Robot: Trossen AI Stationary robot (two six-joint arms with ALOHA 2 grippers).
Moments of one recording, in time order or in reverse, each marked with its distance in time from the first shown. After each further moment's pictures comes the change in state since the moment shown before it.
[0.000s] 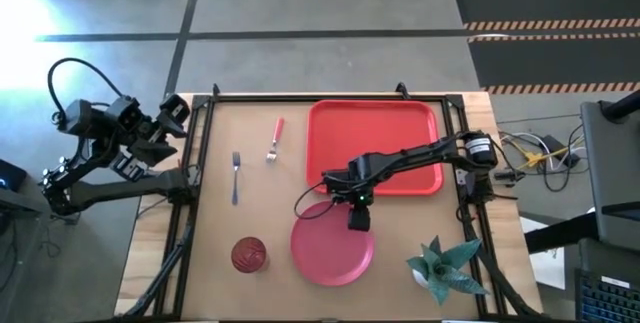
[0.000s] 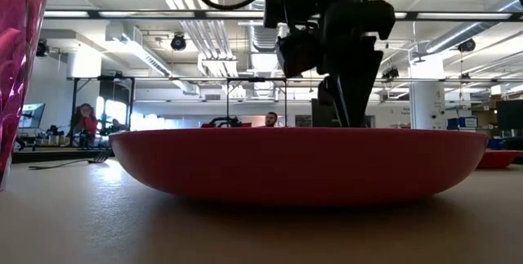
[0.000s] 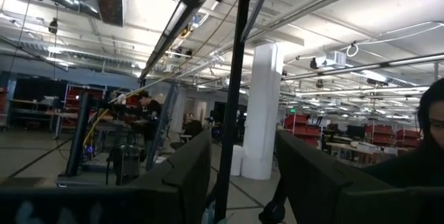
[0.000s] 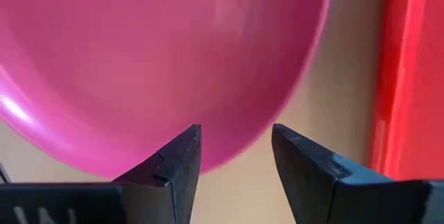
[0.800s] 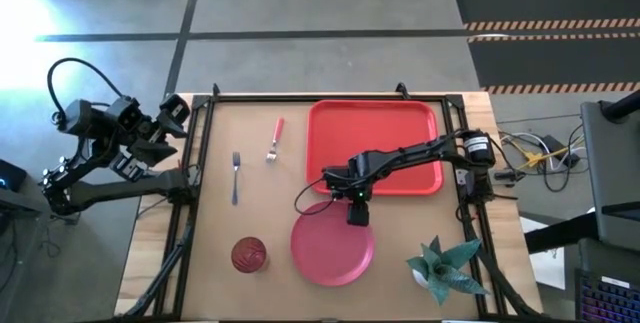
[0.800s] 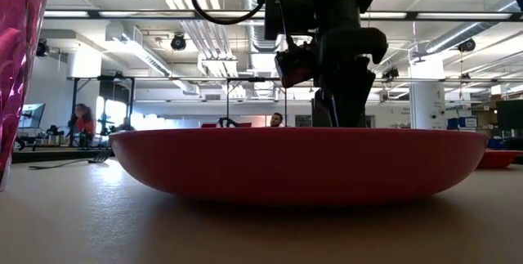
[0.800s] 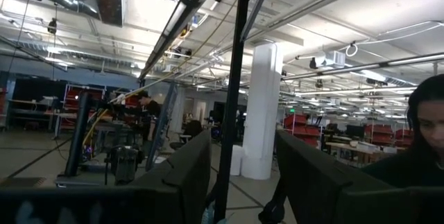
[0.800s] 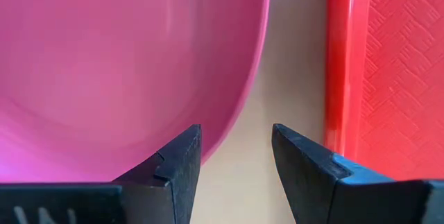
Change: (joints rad) left arm 0.000 0.000 0.000 0.002 0.002 0.000; right arm -0.029 0.010 -0.030 0.041 0.074 -0.036
